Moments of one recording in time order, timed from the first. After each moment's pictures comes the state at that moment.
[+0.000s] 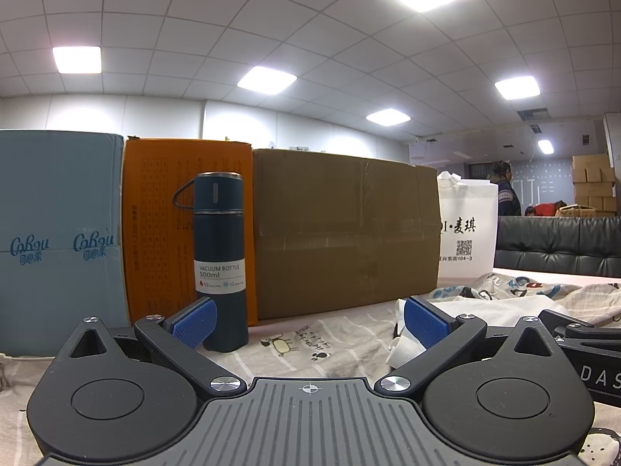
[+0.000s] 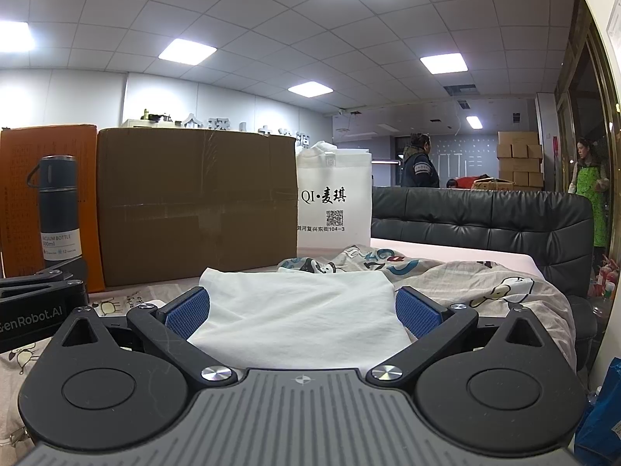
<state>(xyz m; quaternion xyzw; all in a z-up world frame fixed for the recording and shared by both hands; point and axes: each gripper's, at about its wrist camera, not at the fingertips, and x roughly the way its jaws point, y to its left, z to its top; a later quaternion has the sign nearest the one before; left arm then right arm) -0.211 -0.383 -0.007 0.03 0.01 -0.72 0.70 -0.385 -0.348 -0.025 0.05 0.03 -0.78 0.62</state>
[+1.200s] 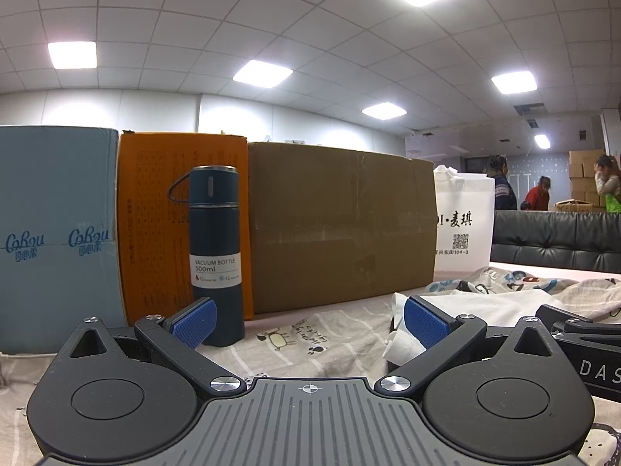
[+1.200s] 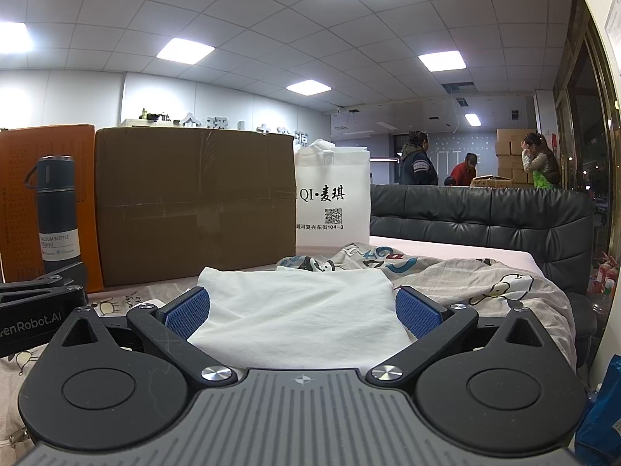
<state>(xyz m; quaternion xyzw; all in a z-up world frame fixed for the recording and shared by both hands) -0.210 -0.385 -0.006 0.04 0.02 -0.72 0.69 -0.386 -0.349 -0.025 0.05 0.03 -0.78 0.62</state>
